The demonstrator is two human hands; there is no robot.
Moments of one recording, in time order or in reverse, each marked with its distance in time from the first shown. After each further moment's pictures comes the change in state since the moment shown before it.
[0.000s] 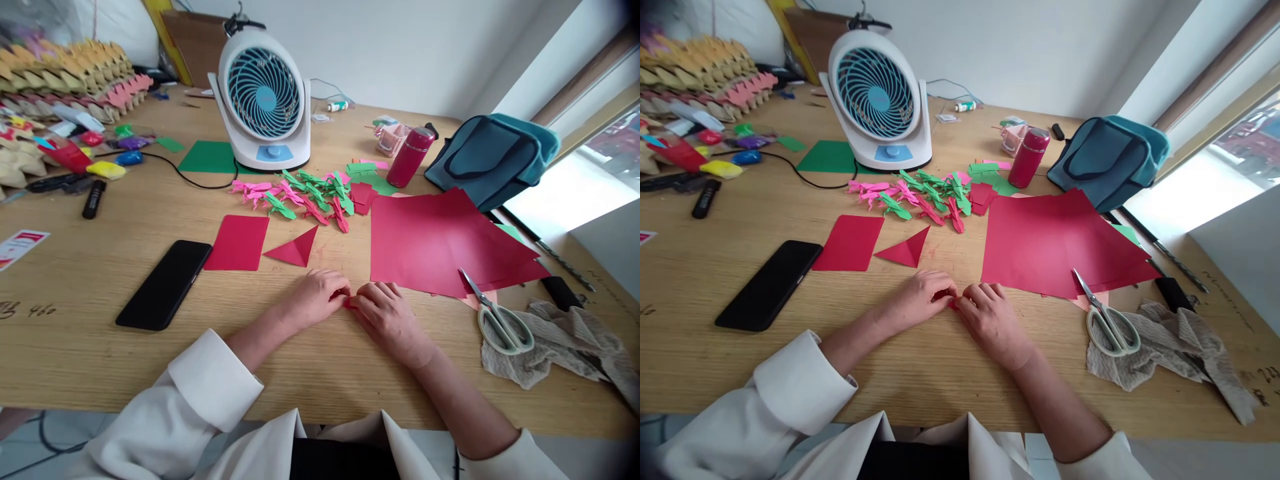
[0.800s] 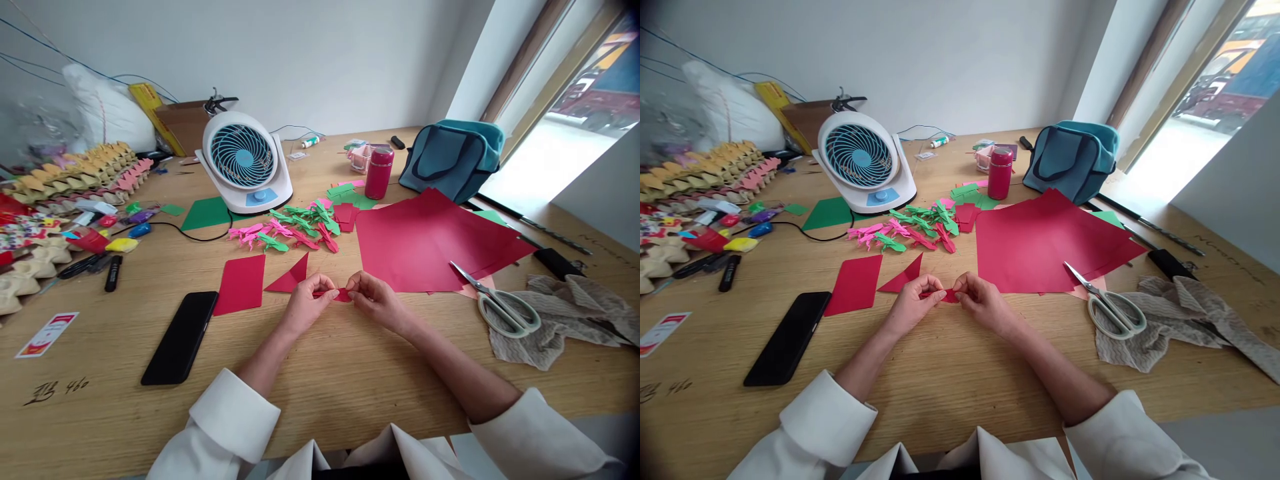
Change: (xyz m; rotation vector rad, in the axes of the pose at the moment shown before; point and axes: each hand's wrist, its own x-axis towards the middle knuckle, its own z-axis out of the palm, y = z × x) left_hand 0.014 -0.018 -0.008 -0.658 0.229 -0.286; right_hand 0.031 0.018 0.026 1.147 0.151 0.488
